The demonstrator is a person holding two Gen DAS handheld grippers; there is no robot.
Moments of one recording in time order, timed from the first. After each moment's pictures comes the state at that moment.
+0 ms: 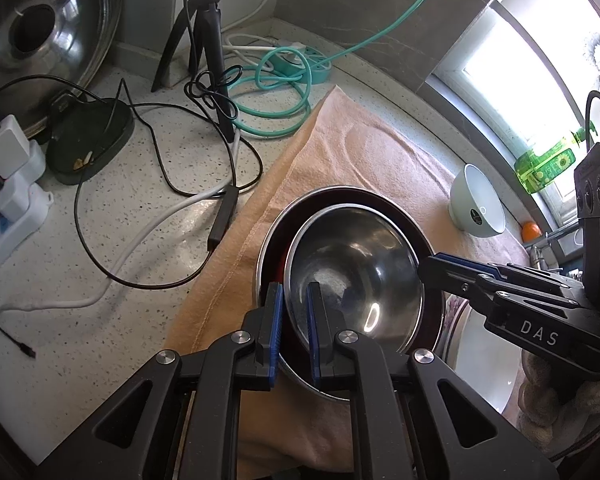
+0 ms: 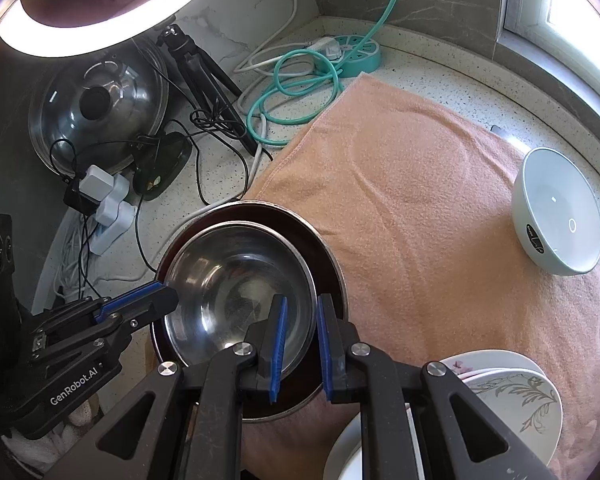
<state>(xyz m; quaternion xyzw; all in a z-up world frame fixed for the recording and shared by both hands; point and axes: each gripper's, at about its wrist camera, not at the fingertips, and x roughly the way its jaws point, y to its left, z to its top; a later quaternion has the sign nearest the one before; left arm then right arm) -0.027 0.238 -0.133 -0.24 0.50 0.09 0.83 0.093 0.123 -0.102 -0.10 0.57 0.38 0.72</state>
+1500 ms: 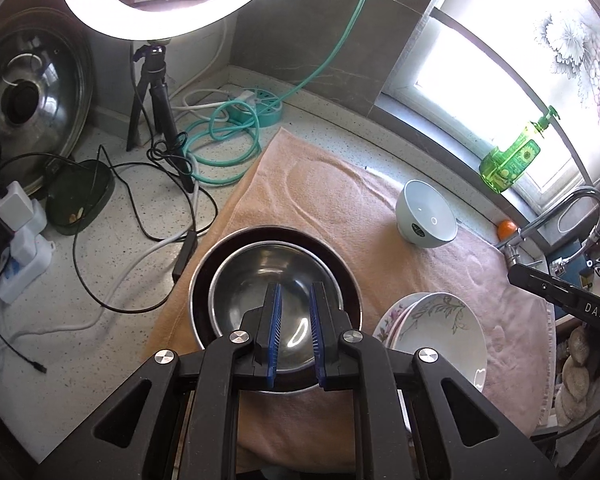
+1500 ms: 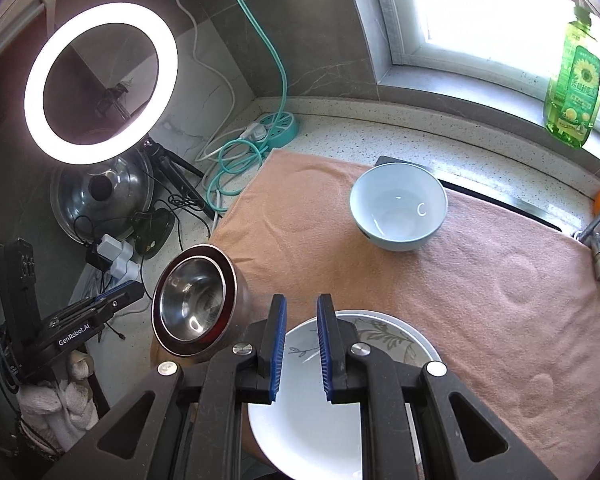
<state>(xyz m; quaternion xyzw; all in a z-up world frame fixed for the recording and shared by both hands) -0.024 0.189 -0.077 -0.20 0.45 0.08 0.87 0.107 -0.036 -0.028 0.00 0.51 0.34 0.79</state>
